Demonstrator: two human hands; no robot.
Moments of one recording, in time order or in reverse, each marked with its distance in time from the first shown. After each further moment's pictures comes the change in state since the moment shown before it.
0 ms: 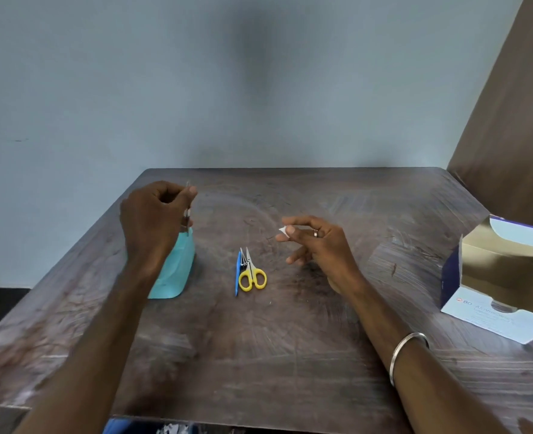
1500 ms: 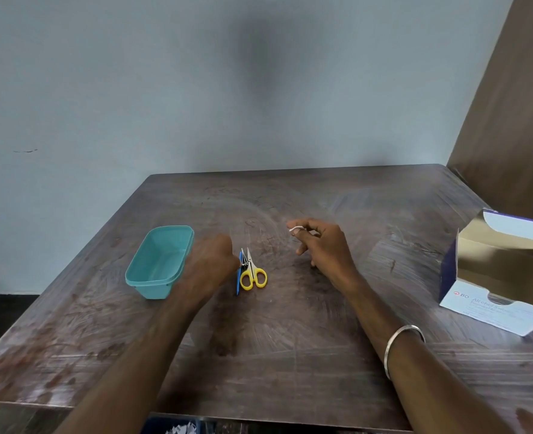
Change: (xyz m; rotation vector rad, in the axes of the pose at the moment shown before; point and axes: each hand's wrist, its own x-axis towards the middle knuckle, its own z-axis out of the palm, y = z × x) left_hand -0.037 -0.012 0.058 0.759 -0.646 -0.062; right_hand 0.007 0.012 -0.002 -0.341 0.207 -0.041
